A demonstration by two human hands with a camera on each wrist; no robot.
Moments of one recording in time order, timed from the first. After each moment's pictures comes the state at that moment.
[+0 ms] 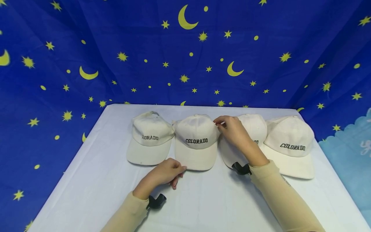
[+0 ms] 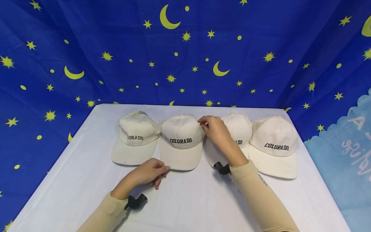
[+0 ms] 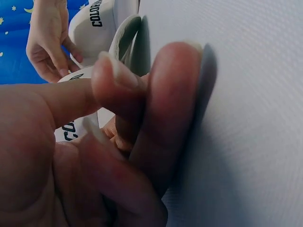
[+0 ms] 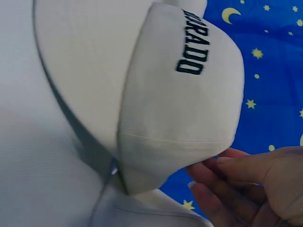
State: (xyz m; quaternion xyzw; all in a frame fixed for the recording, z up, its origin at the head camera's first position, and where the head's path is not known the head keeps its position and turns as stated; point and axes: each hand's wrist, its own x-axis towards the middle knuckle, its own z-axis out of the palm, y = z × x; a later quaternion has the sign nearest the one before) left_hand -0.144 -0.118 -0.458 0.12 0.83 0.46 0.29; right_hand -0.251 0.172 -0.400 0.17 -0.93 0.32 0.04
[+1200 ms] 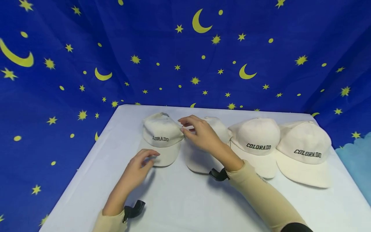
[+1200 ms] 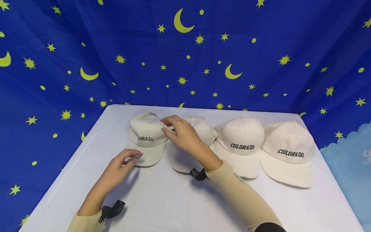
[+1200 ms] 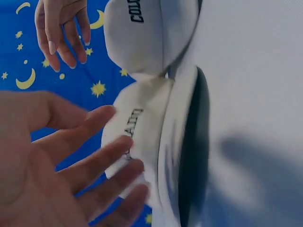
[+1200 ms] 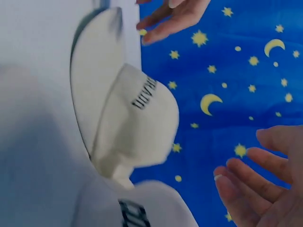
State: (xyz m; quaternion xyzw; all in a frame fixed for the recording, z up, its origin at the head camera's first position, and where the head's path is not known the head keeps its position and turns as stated) left_hand -0.115 -0.217 -0.427 0.07 0.90 0.42 -0.02; right_hand -0.232 0.042 -0.378 0.32 -0.84 0.43 0.04
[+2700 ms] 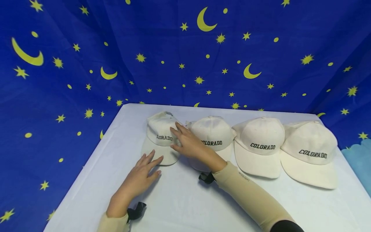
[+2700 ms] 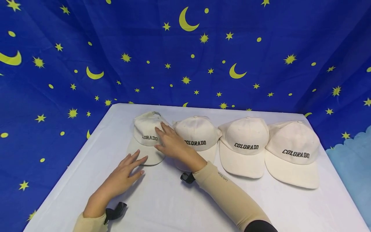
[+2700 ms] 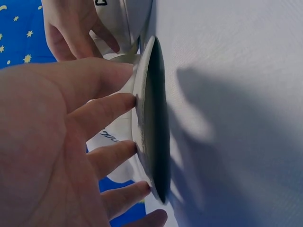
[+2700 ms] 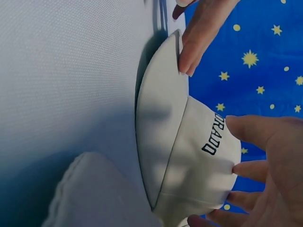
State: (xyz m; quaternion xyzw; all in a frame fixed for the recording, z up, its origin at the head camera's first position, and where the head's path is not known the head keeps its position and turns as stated) left_hand -0.097 -0.227 -0.446 0.09 0.96 0.25 0.06; right_hand -0.231 -0.009 -0.429 0.35 -0.90 0.23 -0.04
